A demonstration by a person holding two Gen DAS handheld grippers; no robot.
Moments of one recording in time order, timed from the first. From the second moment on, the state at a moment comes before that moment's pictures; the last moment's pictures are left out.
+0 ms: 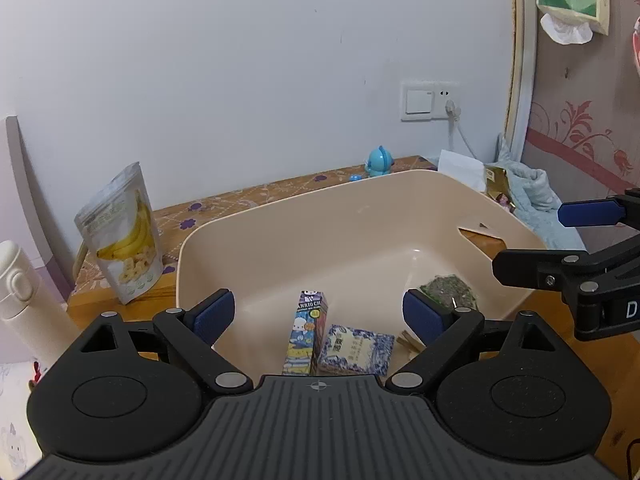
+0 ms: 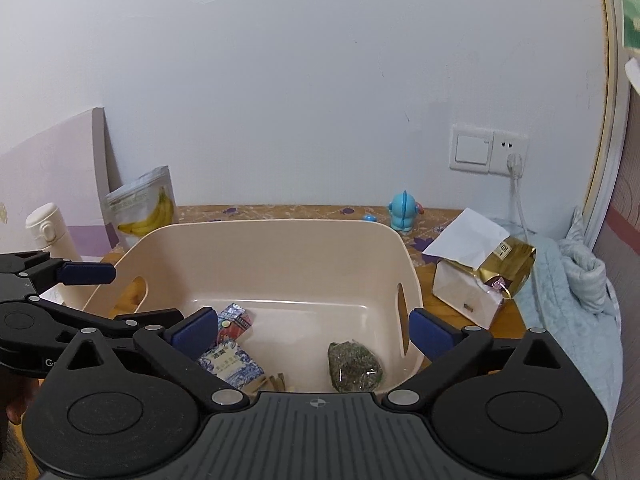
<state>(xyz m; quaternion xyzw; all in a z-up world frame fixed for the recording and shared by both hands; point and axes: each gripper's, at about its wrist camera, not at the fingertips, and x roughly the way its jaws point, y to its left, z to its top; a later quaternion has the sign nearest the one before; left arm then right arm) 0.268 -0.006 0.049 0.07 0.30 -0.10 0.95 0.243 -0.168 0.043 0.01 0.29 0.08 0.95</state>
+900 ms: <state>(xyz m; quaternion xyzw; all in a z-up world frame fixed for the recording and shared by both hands) 0.186 0.023 0.037 0.07 0.30 -0.10 0.95 0.166 -0.157 0.023 -0.01 0.31 0.09 0.95</state>
